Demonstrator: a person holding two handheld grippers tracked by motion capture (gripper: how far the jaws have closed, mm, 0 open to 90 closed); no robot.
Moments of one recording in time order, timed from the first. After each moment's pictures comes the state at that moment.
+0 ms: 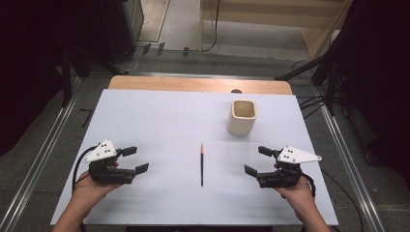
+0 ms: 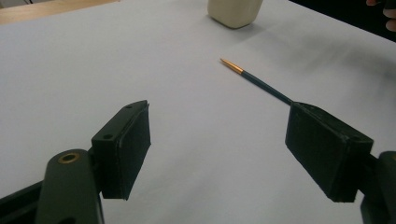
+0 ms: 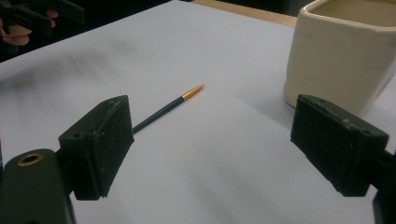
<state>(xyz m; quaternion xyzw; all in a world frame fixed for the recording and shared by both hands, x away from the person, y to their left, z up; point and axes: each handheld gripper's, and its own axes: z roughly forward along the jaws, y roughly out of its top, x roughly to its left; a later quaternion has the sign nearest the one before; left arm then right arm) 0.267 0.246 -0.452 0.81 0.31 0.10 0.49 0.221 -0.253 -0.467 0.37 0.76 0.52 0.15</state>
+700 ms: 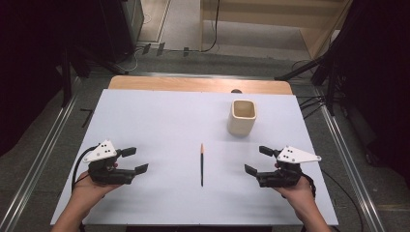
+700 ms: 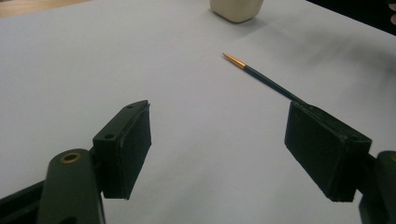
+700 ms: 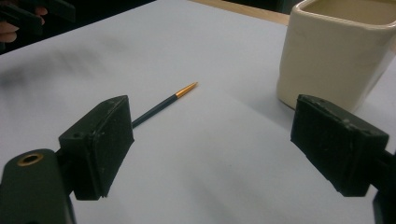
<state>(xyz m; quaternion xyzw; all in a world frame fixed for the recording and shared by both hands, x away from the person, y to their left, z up) 0.267 0.247 -0.452 0.82 0.31 0.10 0.48 0.220 -0.253 -0.467 0.37 0.76 0.51 0.16</state>
